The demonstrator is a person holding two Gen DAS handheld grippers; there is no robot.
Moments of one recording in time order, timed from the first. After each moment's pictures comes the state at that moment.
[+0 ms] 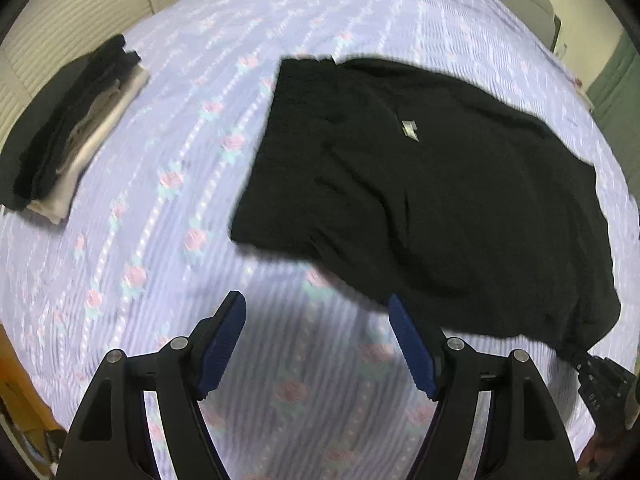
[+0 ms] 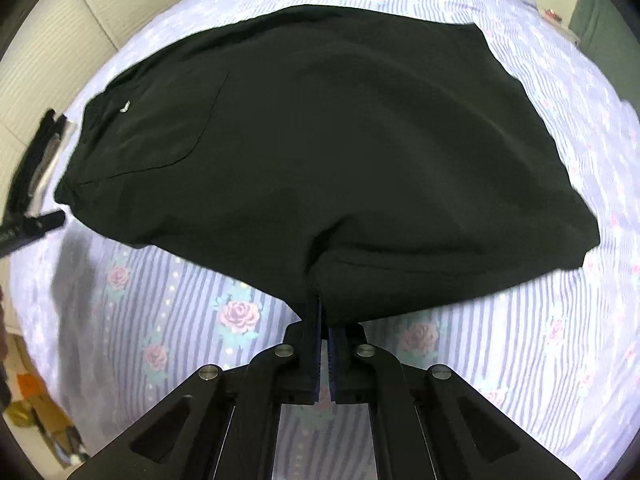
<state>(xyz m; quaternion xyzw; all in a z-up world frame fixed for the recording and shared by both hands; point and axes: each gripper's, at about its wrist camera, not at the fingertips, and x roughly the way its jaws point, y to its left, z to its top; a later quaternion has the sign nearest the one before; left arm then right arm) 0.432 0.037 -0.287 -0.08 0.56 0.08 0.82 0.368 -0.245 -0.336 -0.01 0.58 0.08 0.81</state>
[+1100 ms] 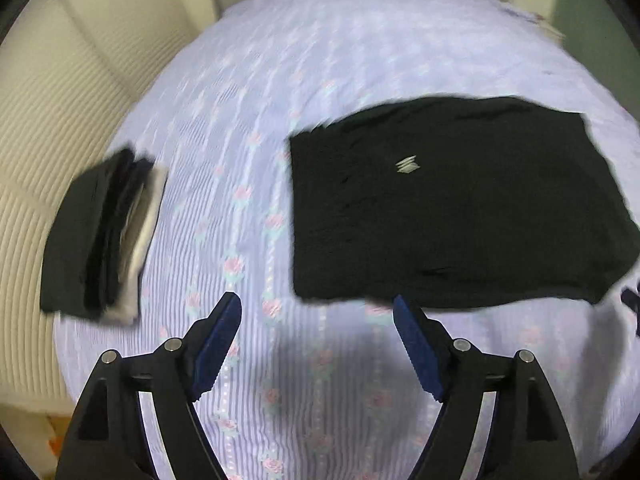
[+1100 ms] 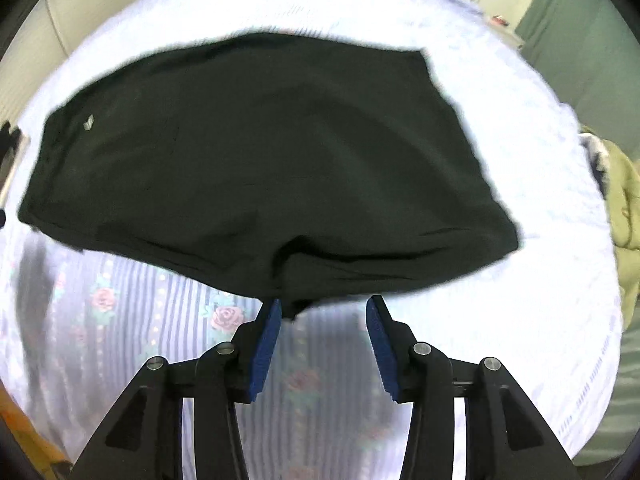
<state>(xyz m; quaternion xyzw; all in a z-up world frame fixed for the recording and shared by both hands) 0.439 0.035 -0.225 0.10 0.53 0.04 0.84 0.355 -0.248 -0.277 -0.02 0.56 -0.05 0.82</state>
